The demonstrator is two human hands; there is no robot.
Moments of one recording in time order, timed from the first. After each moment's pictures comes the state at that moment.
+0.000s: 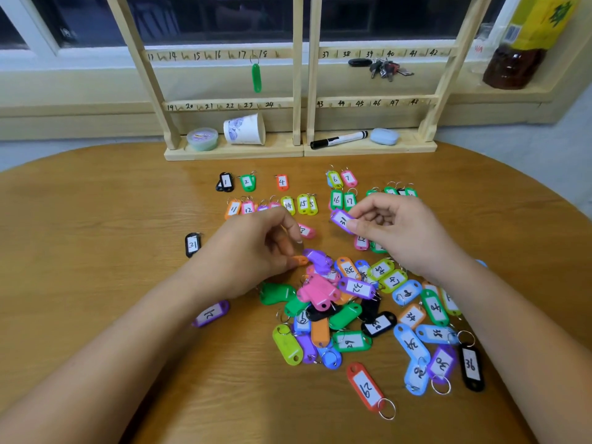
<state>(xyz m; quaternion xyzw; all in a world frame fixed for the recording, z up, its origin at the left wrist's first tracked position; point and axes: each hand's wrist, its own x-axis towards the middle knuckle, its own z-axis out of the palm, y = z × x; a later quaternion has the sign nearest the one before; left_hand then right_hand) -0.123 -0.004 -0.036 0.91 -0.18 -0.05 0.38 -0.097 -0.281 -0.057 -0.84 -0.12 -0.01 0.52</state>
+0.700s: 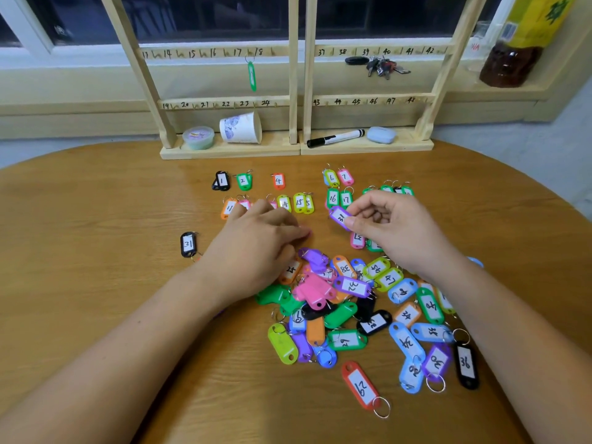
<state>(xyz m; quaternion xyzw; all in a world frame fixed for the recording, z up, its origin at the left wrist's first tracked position) -0.108 -0.013 -0.056 0.96 -0.27 0.05 0.07 -0.096 -0.282 -0.058 -0.86 -0.11 -0.02 0.50</state>
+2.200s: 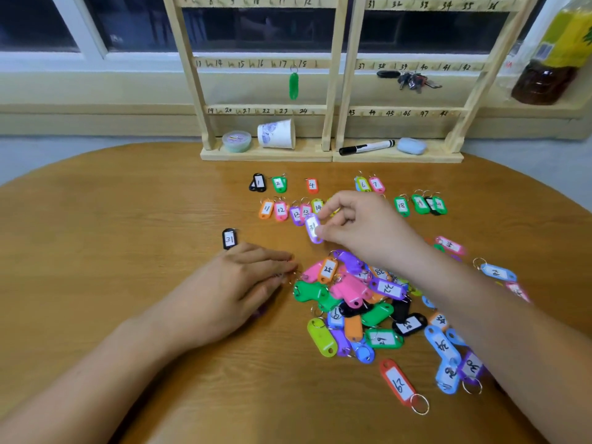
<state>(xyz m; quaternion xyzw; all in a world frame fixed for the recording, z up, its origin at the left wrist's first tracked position) -0.168 0.077 -0.066 0.92 -0.32 0.01 0.21 -0.096 -0.186 -0.034 -0.88 -0.12 0.06 0.46</state>
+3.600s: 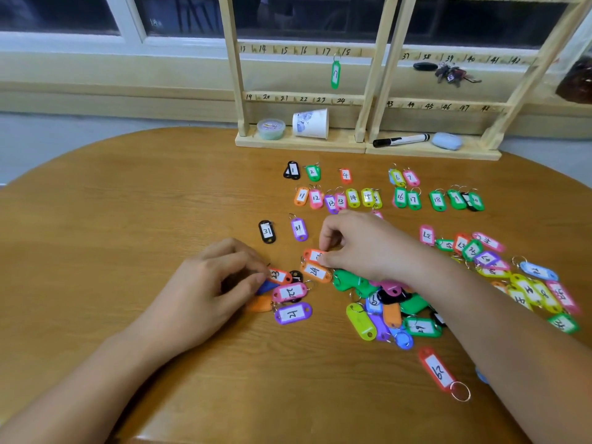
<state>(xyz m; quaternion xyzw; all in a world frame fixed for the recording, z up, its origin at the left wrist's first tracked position) -0.222 0.136 -0.067 0.92 -0.17 0.07 0.34 -0.120 -0.130 -0.036 -0.95 -0.21 0.12 0.21</state>
